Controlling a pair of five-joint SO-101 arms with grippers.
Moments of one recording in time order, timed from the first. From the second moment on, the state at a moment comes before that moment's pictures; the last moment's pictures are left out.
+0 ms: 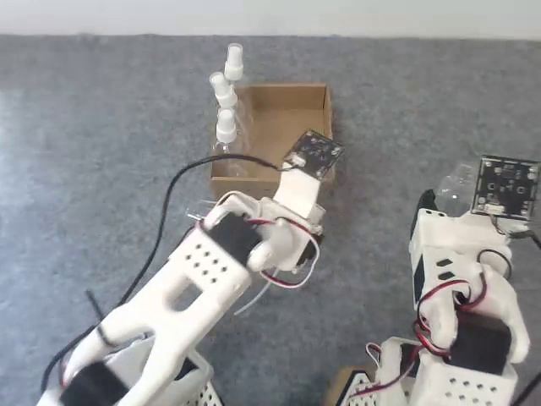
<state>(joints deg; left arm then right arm) 35.2 -27.2 36.1 66.7 13.1 7.9 -72.2 41.1 72.0 0.8</state>
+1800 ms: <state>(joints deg) 20.4 -73.2 57.5 55.1 14.4 -12.9 -72.1 55.1 59.7 0.7</state>
